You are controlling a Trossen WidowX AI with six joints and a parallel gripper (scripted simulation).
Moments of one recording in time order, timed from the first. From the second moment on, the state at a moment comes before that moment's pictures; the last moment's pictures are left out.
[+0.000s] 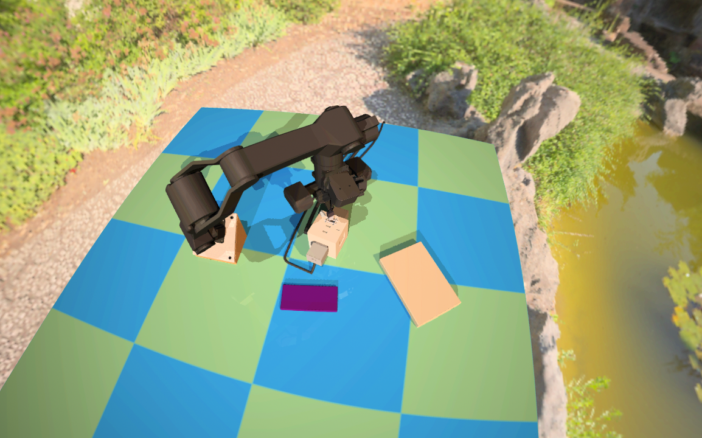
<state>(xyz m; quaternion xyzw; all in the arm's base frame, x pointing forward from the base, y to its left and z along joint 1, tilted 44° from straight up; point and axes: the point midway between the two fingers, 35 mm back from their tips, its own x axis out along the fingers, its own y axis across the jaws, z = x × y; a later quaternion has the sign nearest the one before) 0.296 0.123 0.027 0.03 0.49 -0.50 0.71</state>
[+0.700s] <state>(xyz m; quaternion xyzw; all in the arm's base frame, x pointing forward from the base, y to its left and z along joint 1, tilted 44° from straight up) 0.296 0.123 0.027 0.22 0.34 -0.61 0.68</state>
